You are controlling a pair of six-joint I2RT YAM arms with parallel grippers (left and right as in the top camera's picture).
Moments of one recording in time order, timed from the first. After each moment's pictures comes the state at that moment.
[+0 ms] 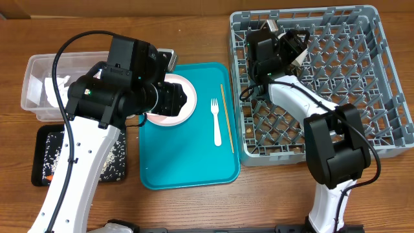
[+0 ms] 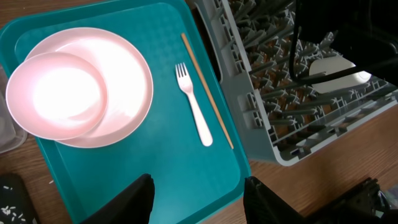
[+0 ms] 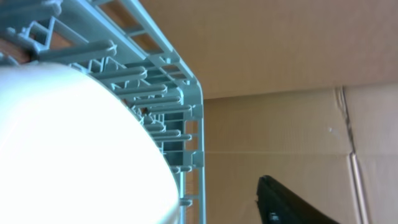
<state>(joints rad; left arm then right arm) -0.29 1.44 1.62 -1.21 0.31 -0.15 0.34 2.07 1.41 0.15 1.14 -0.85</state>
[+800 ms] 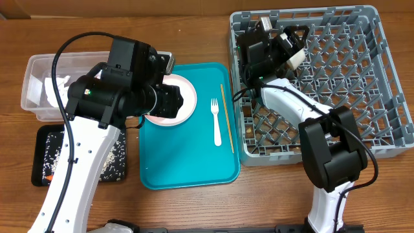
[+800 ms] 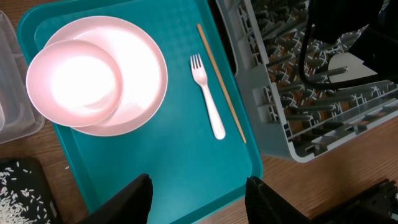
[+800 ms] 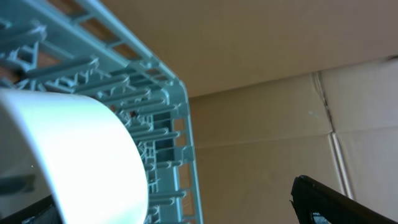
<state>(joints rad) -0.29 1.44 1.62 -1.24 0.26 -0.15 0.39 2.06 1.40 0.14 1.25 -0.79</state>
